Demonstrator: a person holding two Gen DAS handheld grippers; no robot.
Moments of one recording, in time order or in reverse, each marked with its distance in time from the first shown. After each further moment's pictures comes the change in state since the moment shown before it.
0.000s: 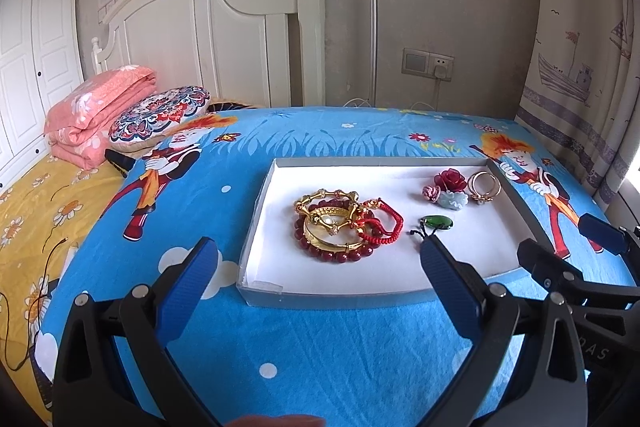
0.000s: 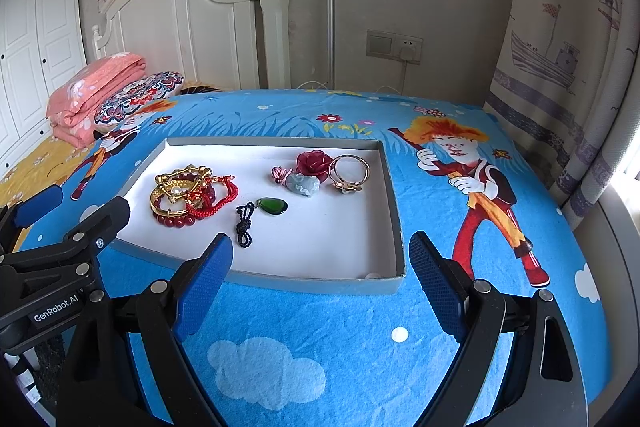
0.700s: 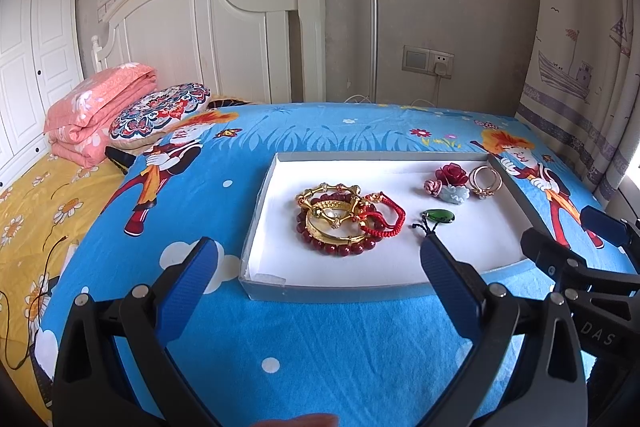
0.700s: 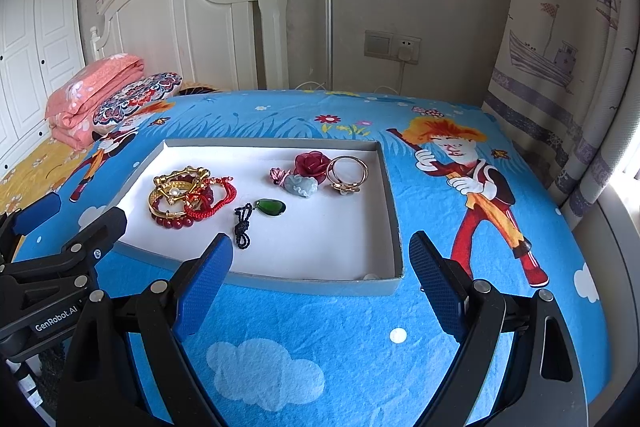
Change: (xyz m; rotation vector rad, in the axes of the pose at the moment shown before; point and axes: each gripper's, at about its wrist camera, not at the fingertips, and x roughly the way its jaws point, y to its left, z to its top) left arm 0.000 0.001 -0.004 0.001 0.007 0.003; right arm 0.000 0.000 0.000 -0.001 0.000 0.001
